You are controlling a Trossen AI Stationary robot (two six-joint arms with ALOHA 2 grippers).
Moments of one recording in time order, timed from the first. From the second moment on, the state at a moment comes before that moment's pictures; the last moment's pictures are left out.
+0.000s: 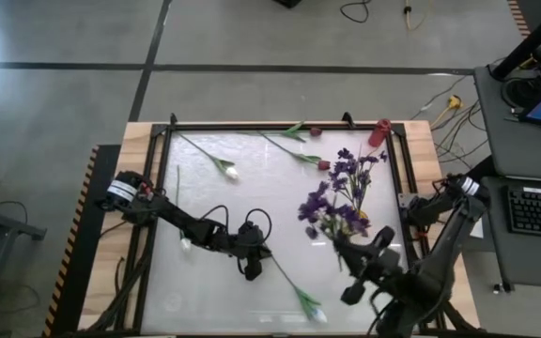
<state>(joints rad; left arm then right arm) -0.36 1.87 0.75 0.50 -0.21 -0.65 0.93 1.70 1.61 -1.29 1.57 1.53</state>
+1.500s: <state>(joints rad) -0.36 1.86 0.92 0.51 -0.16 -0.49 0.92 1.17 1.08 -0.23 0.99 0.20</state>
